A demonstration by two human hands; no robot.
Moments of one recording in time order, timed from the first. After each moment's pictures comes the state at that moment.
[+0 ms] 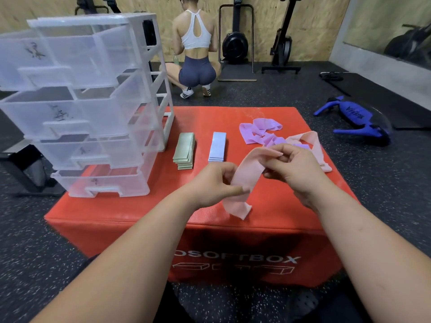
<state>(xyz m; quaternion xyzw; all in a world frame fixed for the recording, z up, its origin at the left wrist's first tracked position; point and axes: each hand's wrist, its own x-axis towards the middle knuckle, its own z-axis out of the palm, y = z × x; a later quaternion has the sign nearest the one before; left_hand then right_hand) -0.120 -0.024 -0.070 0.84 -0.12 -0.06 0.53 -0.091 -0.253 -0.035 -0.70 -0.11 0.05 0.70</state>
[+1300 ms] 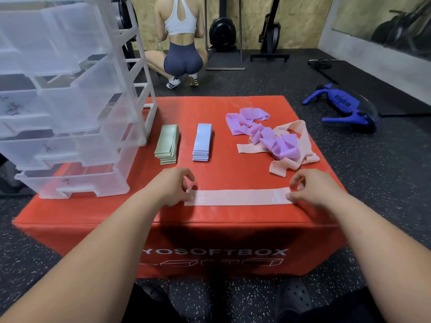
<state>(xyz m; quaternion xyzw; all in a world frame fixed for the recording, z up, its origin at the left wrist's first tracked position) -0.091 0.035 -0.114 0.98 -0.02 -0.06 0.20 -0.053 -0.362 -0.111 -0.97 0.00 0.07 0.22</state>
